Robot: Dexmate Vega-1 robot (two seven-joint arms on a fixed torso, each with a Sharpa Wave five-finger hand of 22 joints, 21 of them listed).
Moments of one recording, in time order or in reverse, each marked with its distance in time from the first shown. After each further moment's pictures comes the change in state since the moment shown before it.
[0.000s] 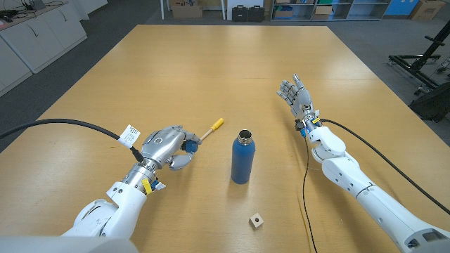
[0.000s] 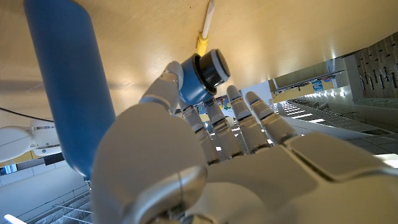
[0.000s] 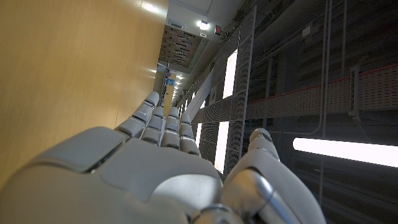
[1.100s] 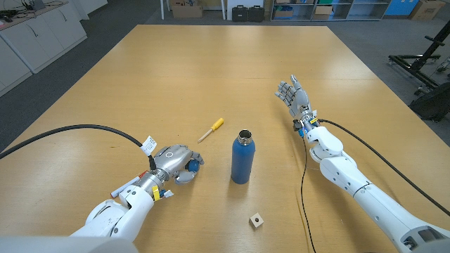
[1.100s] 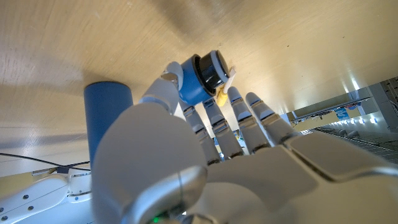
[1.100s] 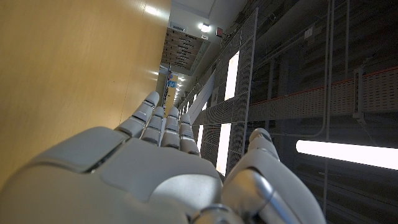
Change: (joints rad) left arm -0.068 0.067 0.099 0.074 0.034 0.032 -0.148; left_hand 0.000 0.000 -0.004 0.004 0.001 -0.021 -0.003 -0.004 0.001 -0.011 -0.011 0.007 0.000 -0.012 0.002 0.000 0.000 -0.010 0.000 0.000 0.000; right arm 0.017 0.009 -0.014 0.020 -0.005 -0.007 0.006; right_hand 0.000 0.000 0.004 0.004 0.000 0.000 0.000 0.000 0.000 0.000 0.000 0.000 0.000 0.000 0.000 0.000 0.000 0.000 0.000 0.008 0.000
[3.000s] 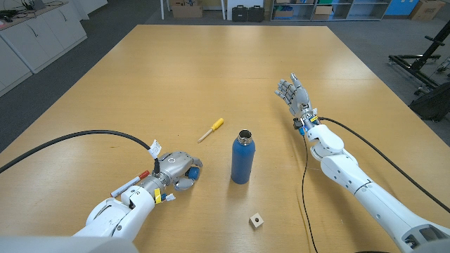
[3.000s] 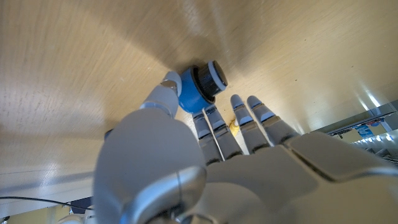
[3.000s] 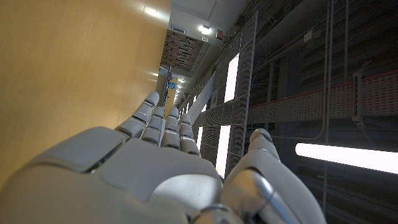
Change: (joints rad) left arm -0.013 -0.109 -0.031 0.053 0.133 -0.124 -0.240; left_hand -0.040 -0.031 -0.052 0.022 0.000 -0.239 0.026 -0.036 0.005 -0.201 -0.044 0.008 0.003 -0.128 0.007 0.013 0.000 -0.046 0.000 0.000 0.005; right arm 0.013 -0.004 -0.004 0.000 -0.004 -0.014 0.003; right_hand -0.004 -0.004 0.000 0.000 0.000 0.000 0.000 0.004 0.000 -0.007 0.007 0.004 0.000 0.000 0.000 0.000 0.000 -0.004 -0.004 0.007 0.000
